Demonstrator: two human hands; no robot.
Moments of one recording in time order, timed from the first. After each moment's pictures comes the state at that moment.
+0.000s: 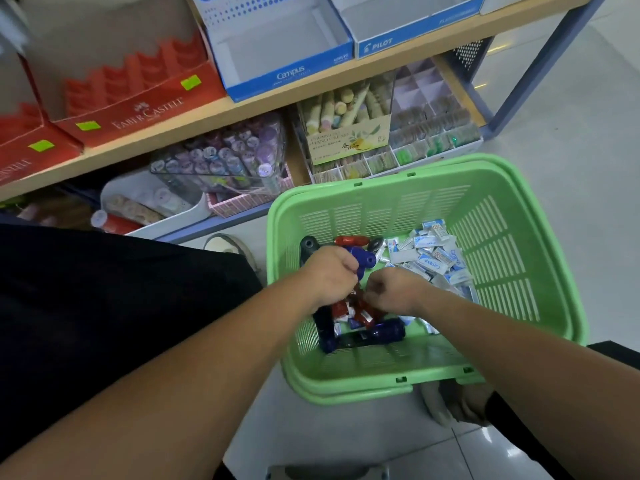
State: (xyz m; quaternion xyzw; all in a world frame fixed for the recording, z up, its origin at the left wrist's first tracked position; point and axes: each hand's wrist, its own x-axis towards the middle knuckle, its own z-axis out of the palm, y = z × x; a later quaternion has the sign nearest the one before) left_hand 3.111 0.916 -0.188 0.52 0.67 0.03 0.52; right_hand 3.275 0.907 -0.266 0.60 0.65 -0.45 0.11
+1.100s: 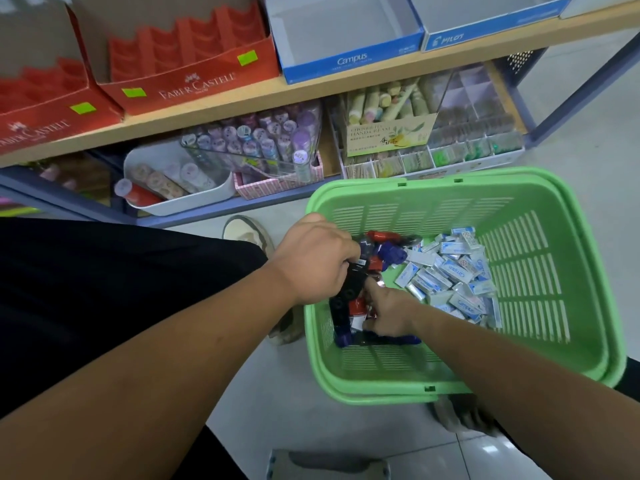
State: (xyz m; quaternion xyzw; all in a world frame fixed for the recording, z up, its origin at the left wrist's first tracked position) left_hand 3.029 0.930 -0.174 0.88 0.46 -0.01 0.14; right_hand 3.230 0.891 -0.287 0.51 0.70 -0.46 0.19
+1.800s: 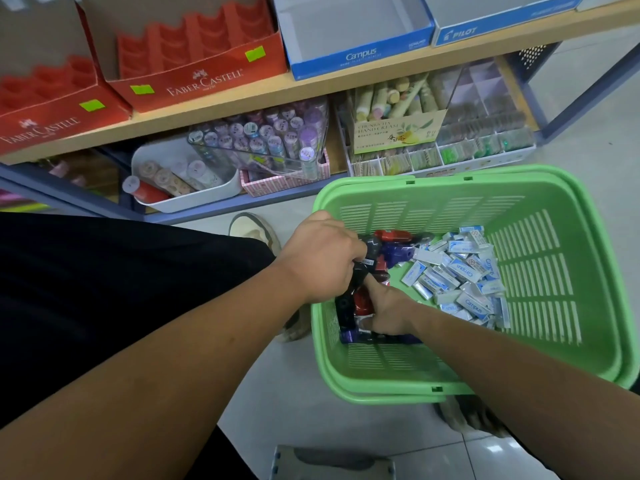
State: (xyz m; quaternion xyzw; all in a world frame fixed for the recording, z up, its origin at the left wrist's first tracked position) left_hand 3.032 0.930 -0.175 0.88 0.46 -0.04 0.11; right_hand 3.214 0.890 -0.286 0.52 0.68 -0.49 0.15
